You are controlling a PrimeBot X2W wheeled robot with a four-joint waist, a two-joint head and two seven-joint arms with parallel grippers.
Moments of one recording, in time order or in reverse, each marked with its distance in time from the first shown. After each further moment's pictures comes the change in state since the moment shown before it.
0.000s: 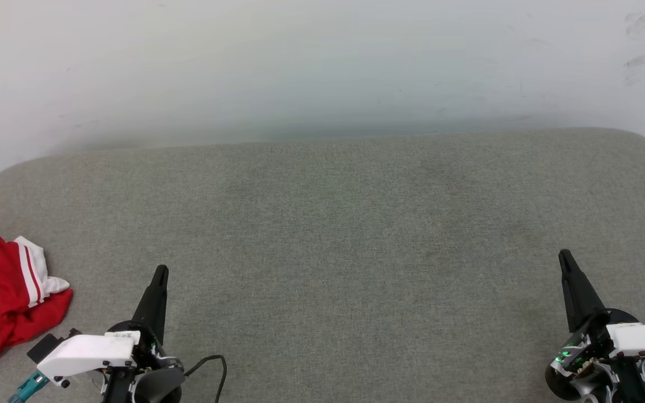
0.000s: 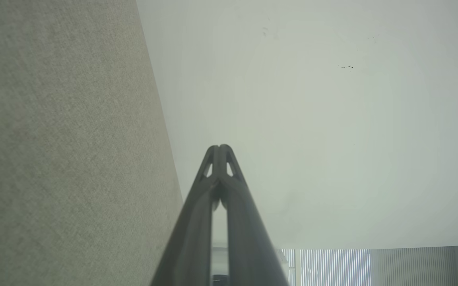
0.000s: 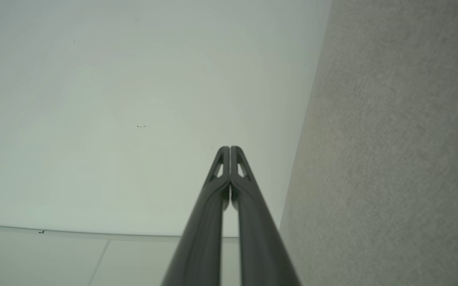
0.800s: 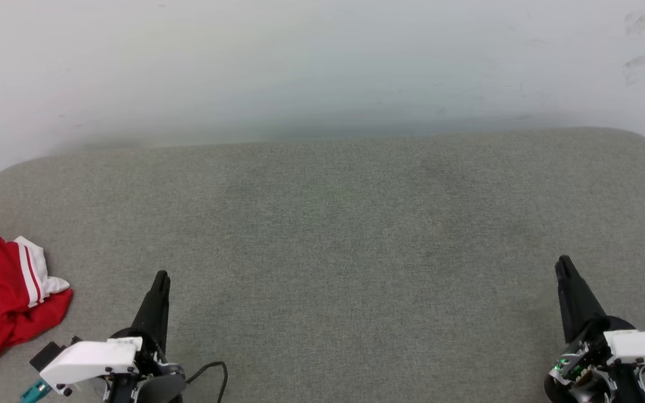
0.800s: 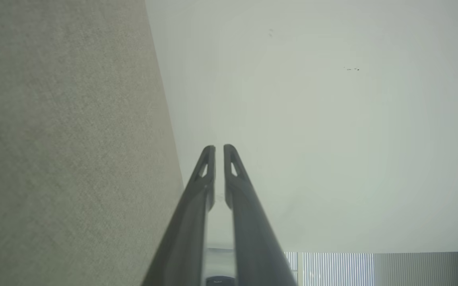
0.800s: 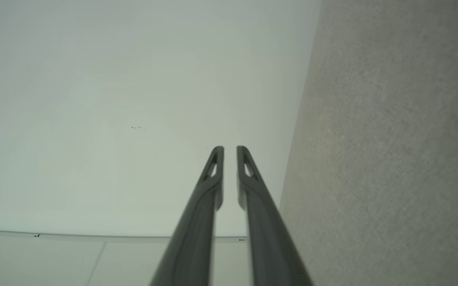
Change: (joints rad) left arm 0.002 0.000 -0.001 0.004 0.000 0.000 -0.001; right arm 0.002 0.000 0.000 0.004 0.000 0.000 0.000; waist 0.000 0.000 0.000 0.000
